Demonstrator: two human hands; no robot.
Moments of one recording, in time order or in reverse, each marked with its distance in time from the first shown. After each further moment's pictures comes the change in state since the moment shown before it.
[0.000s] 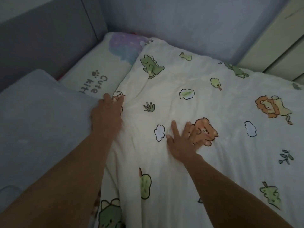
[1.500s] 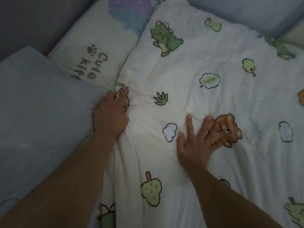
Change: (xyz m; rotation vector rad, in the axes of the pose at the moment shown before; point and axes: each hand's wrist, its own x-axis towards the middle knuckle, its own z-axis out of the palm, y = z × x) left_hand 0.032 -0.018 0.068 -0.087 -0.101 -0.032; right_hand 0.025 0.002 0.047 -0.126 0.342 0.047
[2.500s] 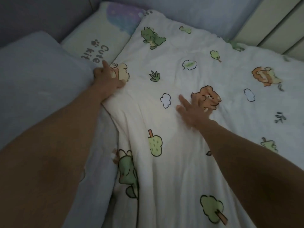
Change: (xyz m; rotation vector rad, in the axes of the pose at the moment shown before) left_hand -0.019 -0.032 -0.042 -0.695 -0.170 -0.061; right_hand -0.019 0.016 -0.048 0.078 -0.303 -0.051
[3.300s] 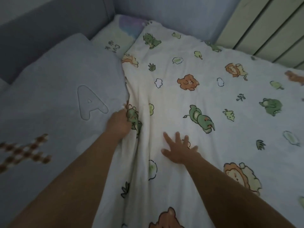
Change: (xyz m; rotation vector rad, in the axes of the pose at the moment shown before) left_hand -0.289 -0.038 0.024 0.154 -0.090 0.010; right_hand -0.294 0.034 0.049 -0.167 -0.377 -0.097
